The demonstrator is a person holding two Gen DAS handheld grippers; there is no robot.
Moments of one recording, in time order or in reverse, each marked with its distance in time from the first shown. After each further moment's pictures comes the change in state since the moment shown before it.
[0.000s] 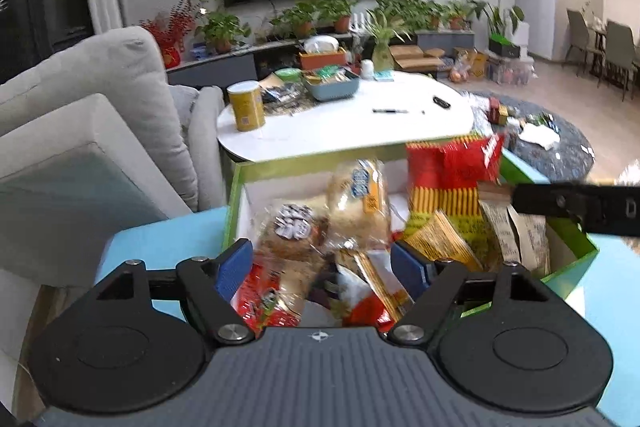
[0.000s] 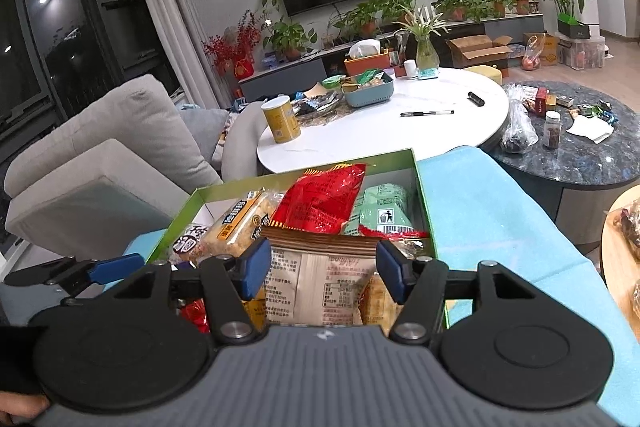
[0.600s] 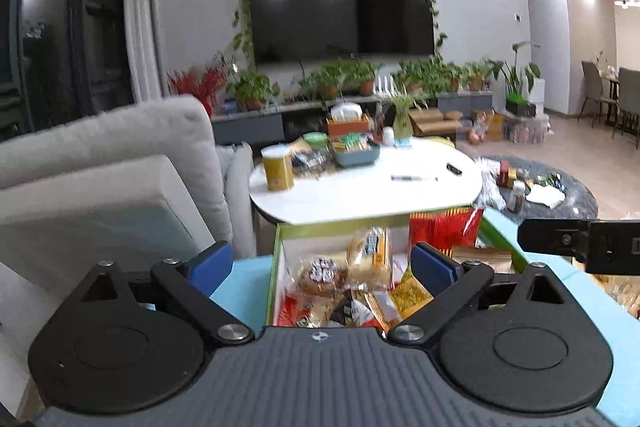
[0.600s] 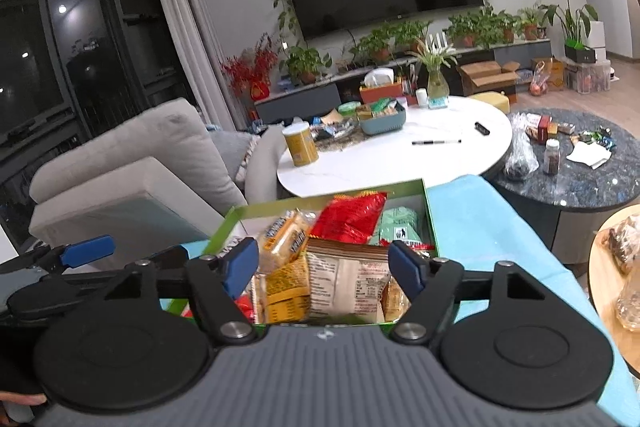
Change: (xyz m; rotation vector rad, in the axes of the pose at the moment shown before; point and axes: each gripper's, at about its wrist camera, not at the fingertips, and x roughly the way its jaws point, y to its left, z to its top) left arm -0.091 -0.002 0.003 -0.031 -0.200 0.077; right arm -0.061 0.021 0.003 -0.033 -0.087 0.039
